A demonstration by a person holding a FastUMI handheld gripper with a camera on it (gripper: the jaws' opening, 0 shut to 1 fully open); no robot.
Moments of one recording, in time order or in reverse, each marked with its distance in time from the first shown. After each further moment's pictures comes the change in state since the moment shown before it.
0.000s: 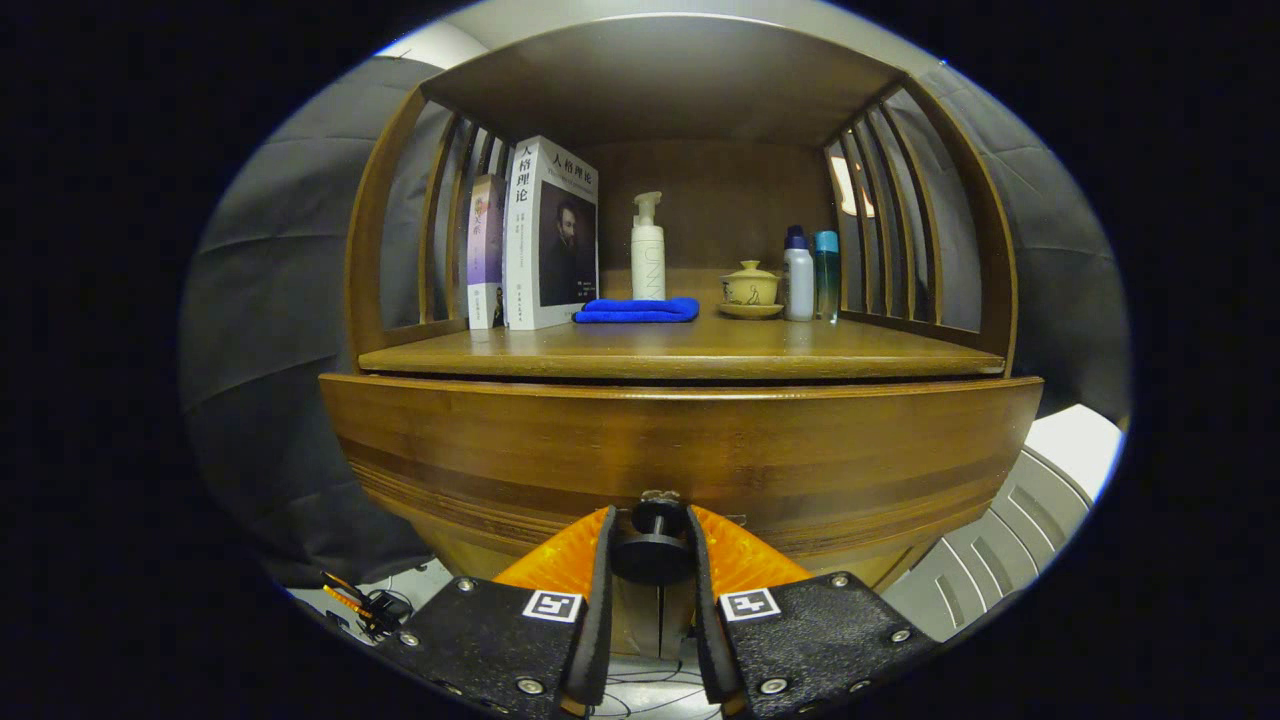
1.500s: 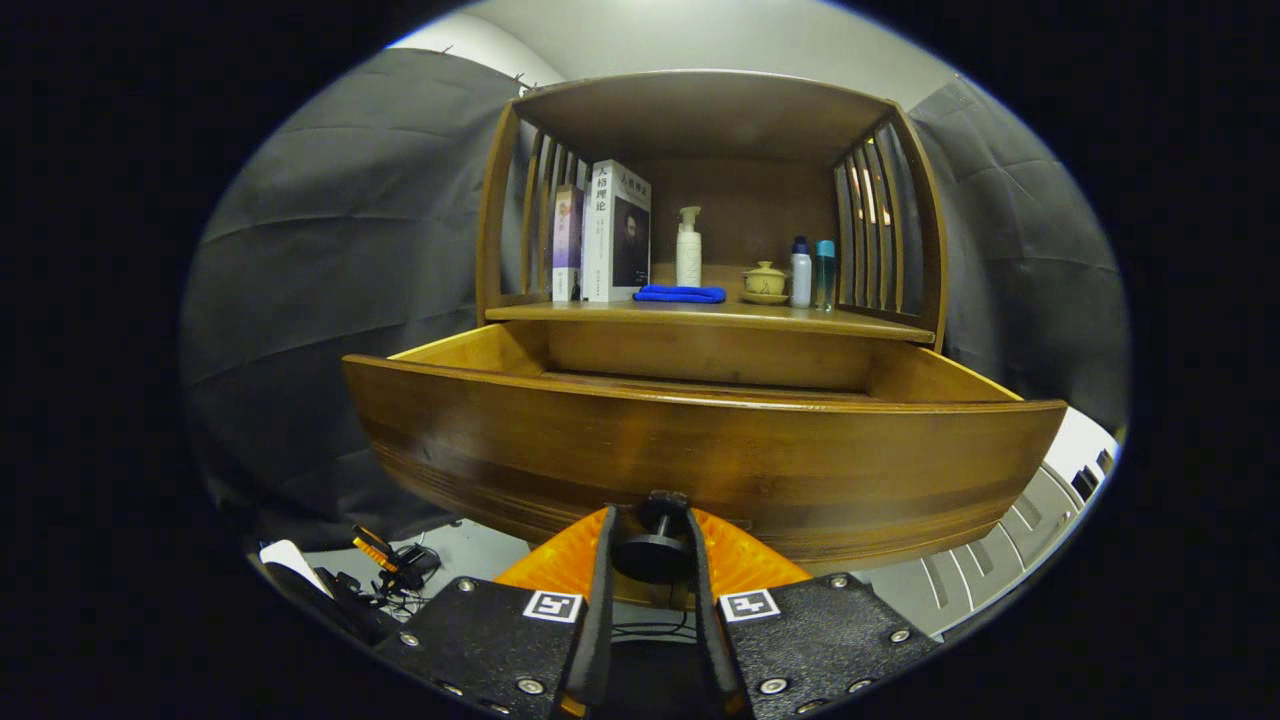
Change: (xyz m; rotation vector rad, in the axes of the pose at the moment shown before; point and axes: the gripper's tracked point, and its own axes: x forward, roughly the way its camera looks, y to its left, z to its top) arm -0.148 0.022 -0.040 -0.060 0.032 0.104
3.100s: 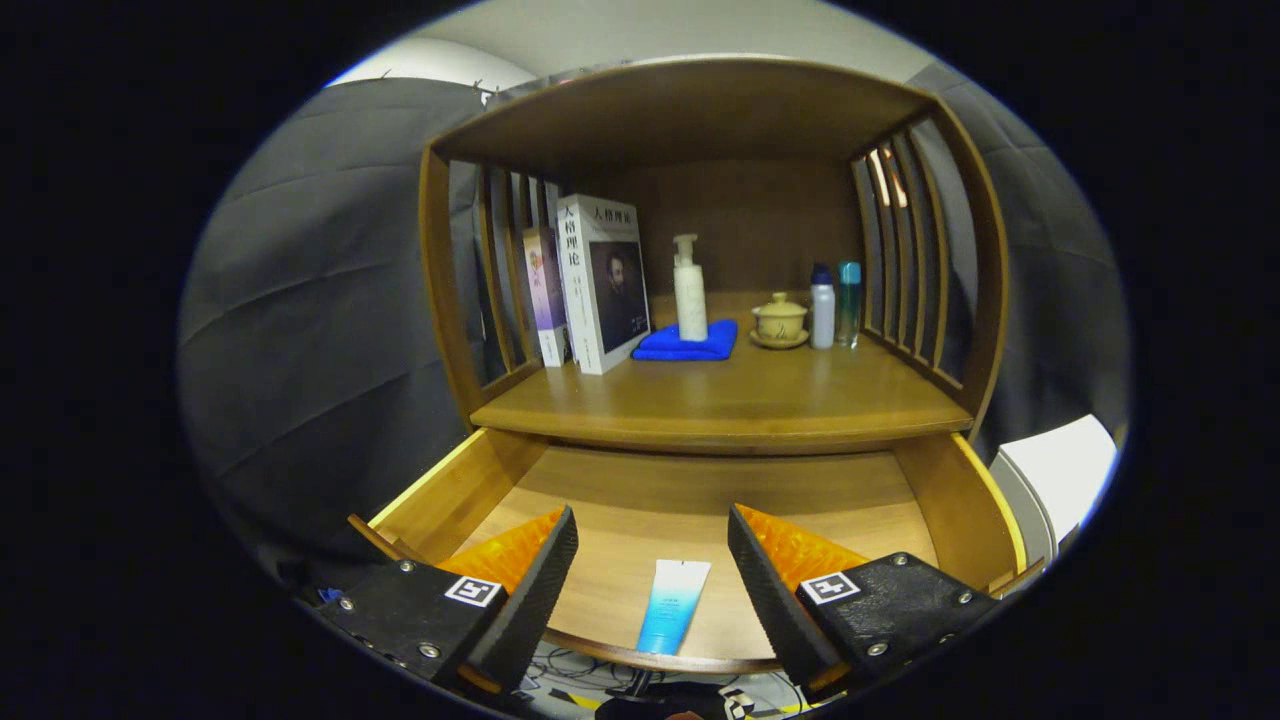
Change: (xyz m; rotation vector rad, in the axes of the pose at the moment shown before) arm 0.078 -0.024 0.125 0.130 0.145 0.063
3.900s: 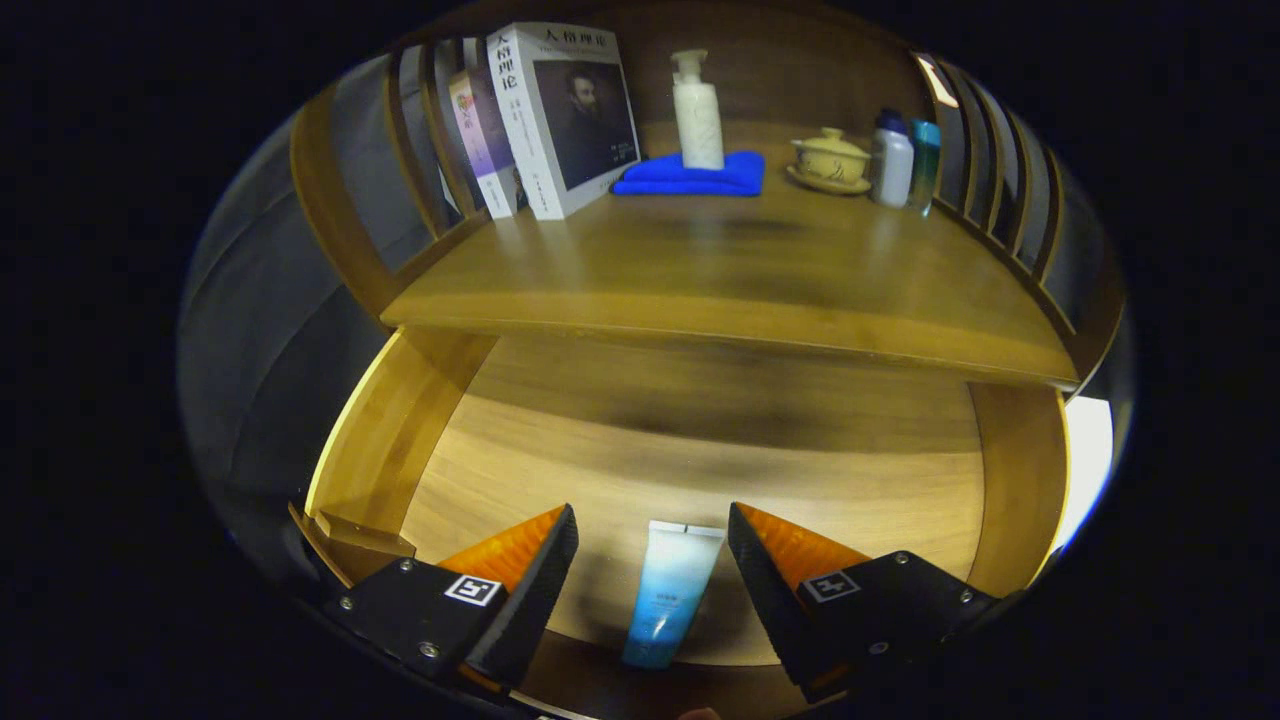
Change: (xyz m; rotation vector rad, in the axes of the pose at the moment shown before) arm 0.080 -0.008 -0.072 0.016 0.524 0.013
